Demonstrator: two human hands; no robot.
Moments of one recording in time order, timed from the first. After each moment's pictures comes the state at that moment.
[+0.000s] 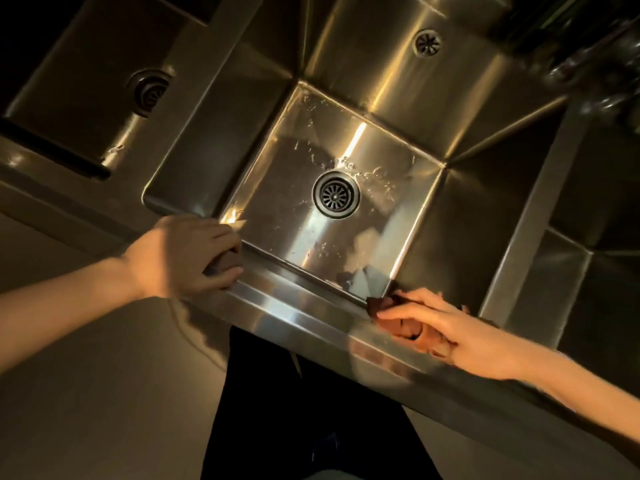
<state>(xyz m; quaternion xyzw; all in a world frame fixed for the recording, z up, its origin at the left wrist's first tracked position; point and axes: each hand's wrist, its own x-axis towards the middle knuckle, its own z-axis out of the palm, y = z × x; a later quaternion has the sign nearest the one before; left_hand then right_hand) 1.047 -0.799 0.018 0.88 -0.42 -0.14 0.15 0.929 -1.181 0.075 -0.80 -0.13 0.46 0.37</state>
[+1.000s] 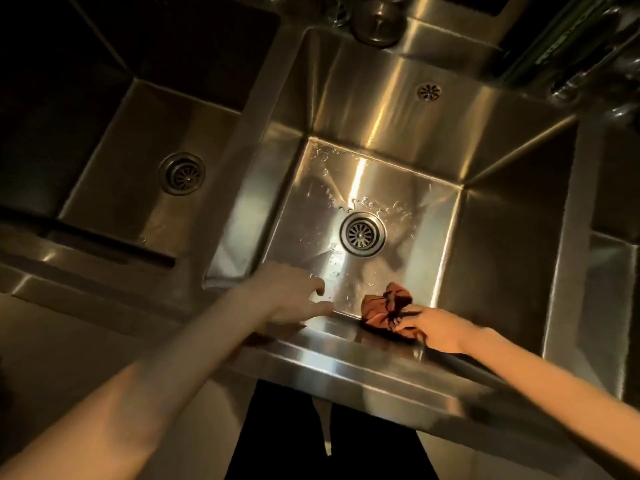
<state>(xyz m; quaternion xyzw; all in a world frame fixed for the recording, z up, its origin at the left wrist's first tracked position) 1.100 -0.864 0.024 0.82 -0.42 -0.40 -0.01 0.965 -1.140 -0.063 -0.86 -0.13 0.47 0.17</state>
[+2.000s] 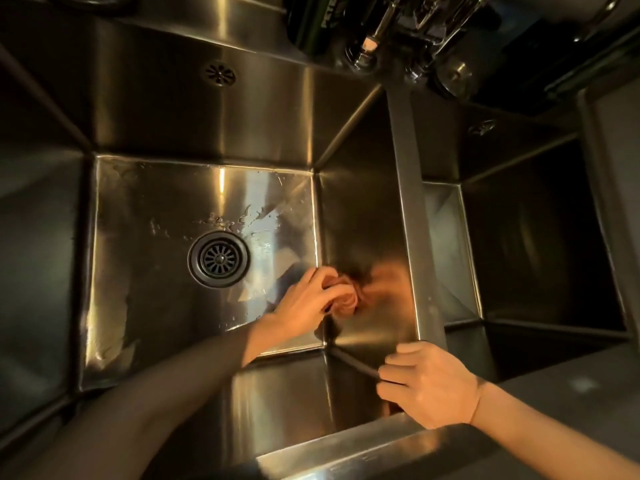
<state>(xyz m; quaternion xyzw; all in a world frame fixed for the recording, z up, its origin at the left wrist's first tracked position) 1.036 -1.100 -0.168 0.73 -0.53 -0.27 0.35 0.875 -1.201 0.018 -0.96 -0.22 0.16 0.07</state>
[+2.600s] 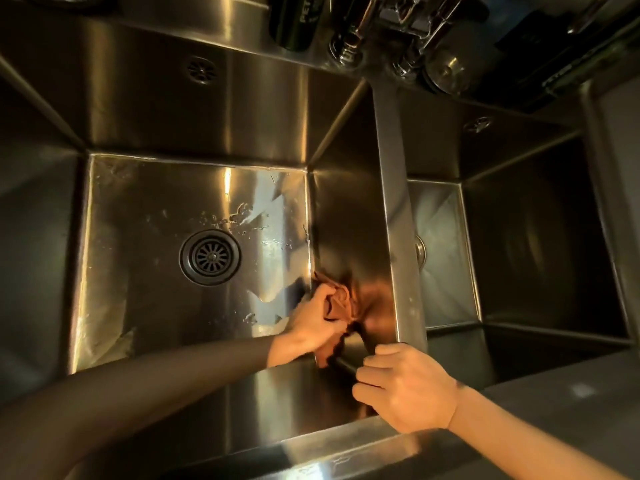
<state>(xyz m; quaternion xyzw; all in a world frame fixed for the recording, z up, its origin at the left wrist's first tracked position) 0.996 -1.112 -0.128 0.72 -0.22 -0.51 0.41 0.874 -1.202 0.015 -0.96 -0.21 0.13 0.08</state>
